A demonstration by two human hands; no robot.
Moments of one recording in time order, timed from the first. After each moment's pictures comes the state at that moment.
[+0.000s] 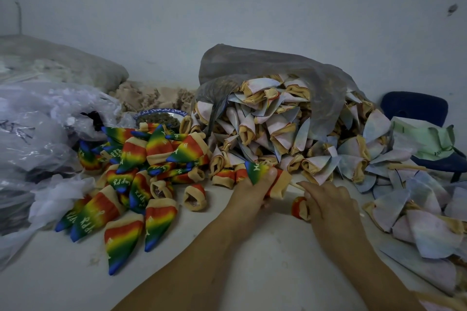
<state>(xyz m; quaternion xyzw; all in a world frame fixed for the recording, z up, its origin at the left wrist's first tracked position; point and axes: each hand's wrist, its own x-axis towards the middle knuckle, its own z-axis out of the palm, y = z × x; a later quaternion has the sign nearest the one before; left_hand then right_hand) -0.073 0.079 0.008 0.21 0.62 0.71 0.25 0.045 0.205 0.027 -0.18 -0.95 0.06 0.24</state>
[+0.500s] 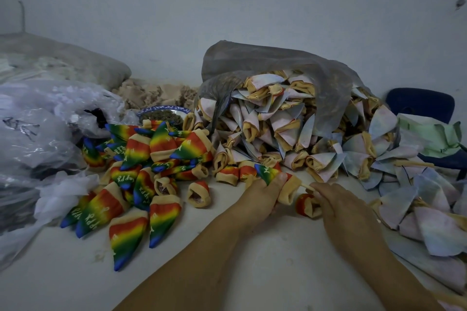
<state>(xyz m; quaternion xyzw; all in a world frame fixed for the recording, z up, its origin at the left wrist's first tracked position) -0.065 0.080 0.017 0.27 0.72 0.60 0.23 0.051 0.212 0.027 -0.18 -0.95 0.09 0.24</state>
